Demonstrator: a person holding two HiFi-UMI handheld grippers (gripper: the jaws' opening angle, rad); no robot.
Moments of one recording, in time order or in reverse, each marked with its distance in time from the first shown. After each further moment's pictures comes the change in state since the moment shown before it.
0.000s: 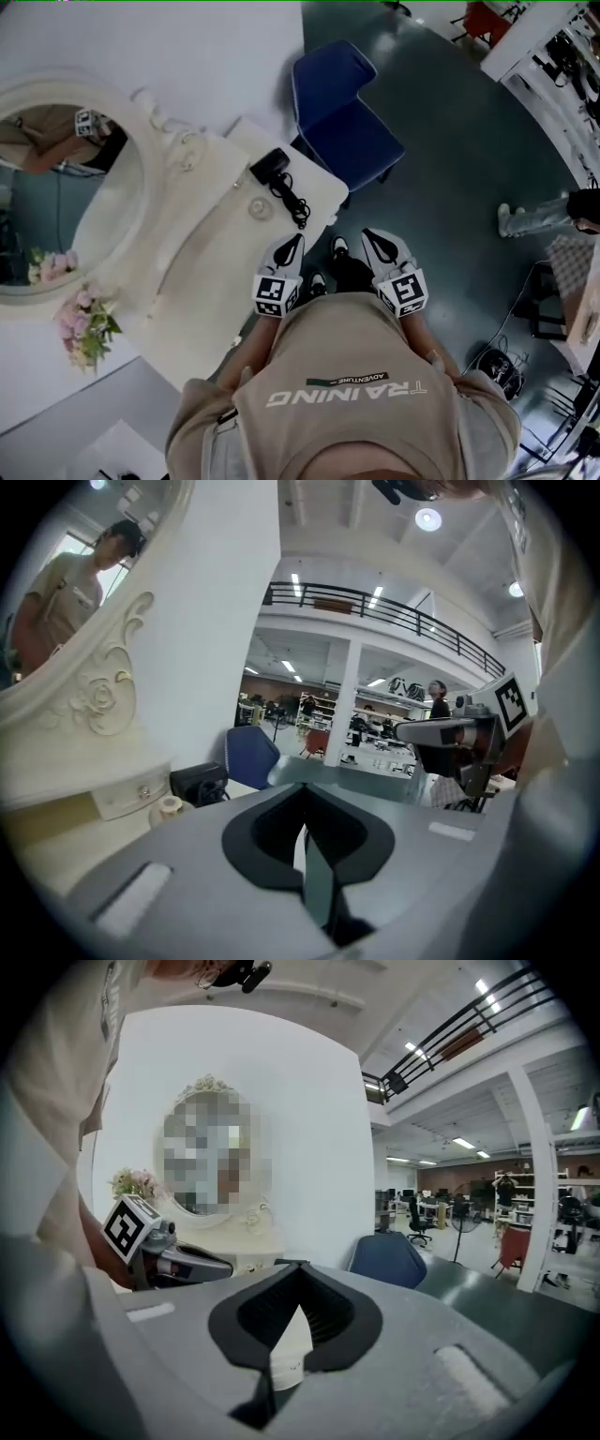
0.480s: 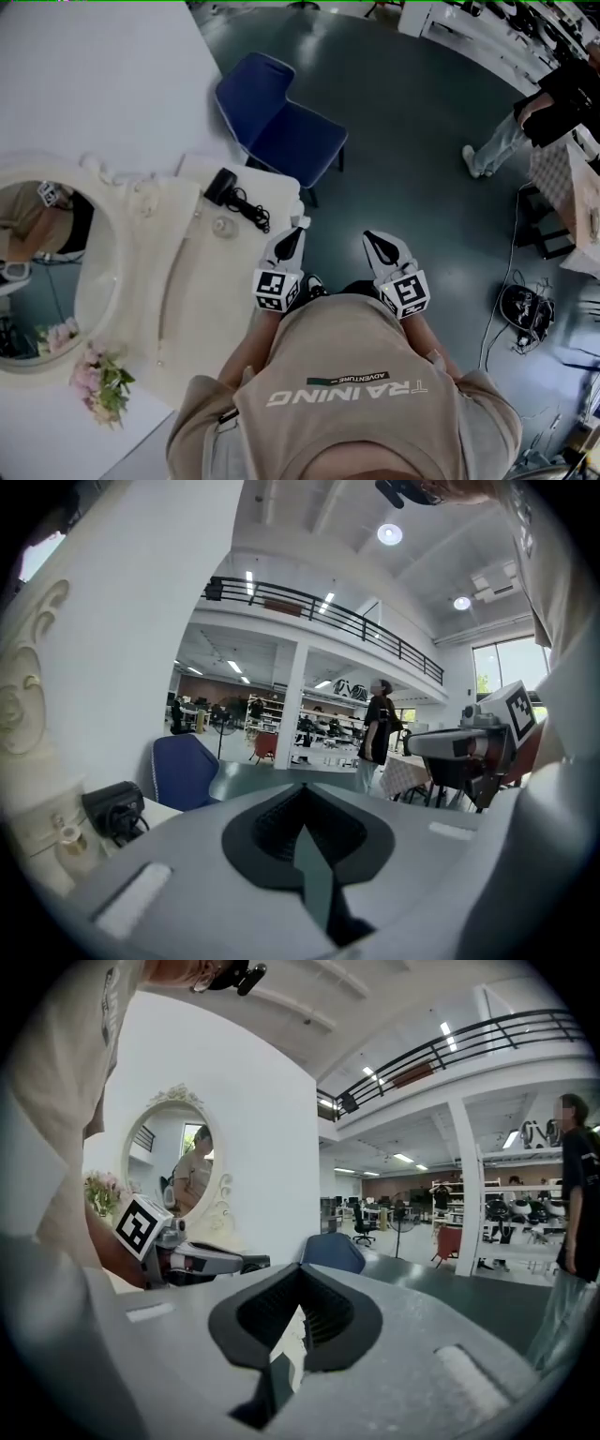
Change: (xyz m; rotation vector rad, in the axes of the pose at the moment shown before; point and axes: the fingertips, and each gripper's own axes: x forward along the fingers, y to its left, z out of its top) left arm 0.028 -0.095 0.009 0.129 -0.015 -0.326; right arm -0.118 -0.003 -0.028 0.081 -0.048 -0.330
